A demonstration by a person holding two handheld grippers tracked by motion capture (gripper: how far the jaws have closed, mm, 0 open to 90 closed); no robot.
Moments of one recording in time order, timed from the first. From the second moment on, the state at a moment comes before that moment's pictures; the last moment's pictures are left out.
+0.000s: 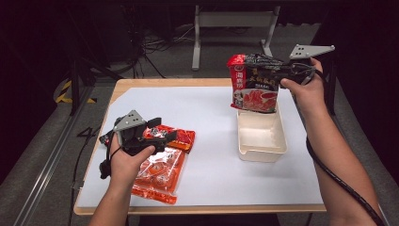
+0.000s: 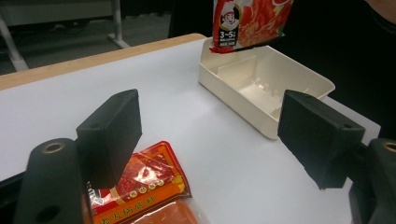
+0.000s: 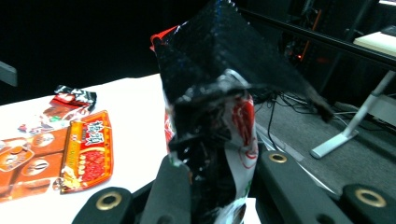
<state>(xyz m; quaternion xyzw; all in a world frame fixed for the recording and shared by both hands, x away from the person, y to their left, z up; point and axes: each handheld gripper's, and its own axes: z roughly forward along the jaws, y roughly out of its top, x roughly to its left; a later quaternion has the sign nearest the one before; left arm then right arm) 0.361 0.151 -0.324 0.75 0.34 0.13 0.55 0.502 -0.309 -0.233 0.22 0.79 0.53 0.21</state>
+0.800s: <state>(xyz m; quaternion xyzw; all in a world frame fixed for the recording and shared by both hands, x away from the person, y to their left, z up) 0.351 0.162 -0.332 0.75 0.37 0.14 0.53 0.530 -0.323 -0.267 0.23 0.79 0.52 0.21</state>
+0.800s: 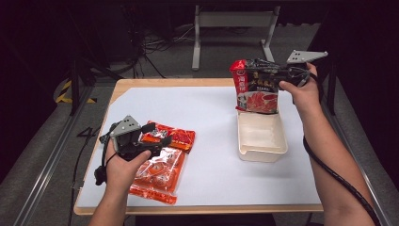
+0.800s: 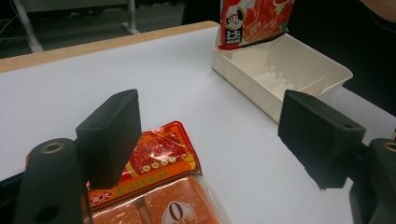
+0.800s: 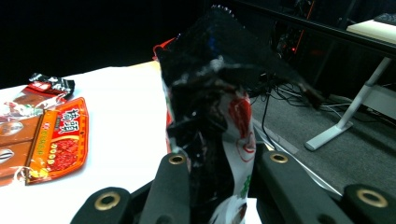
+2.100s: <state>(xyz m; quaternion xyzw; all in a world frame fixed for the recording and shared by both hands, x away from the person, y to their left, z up) 0.354 0.160 -0.340 0.76 0.38 0.12 0.52 0.529 -0.334 -0.309 0.27 0.77 0.55 0.18</state>
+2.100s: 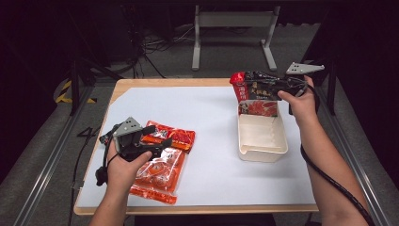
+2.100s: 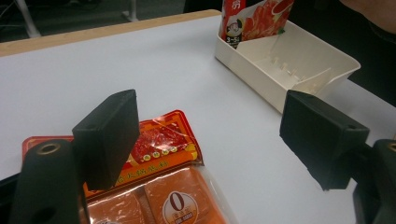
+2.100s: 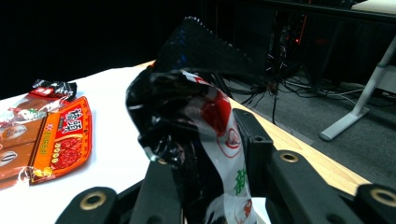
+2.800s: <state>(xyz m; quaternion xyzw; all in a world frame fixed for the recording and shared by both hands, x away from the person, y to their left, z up) 0.355 0.159 -0.340 0.76 0.38 0.12 0.52 0.522 -0.360 -0.336 0.33 0.78 0.50 0.18</state>
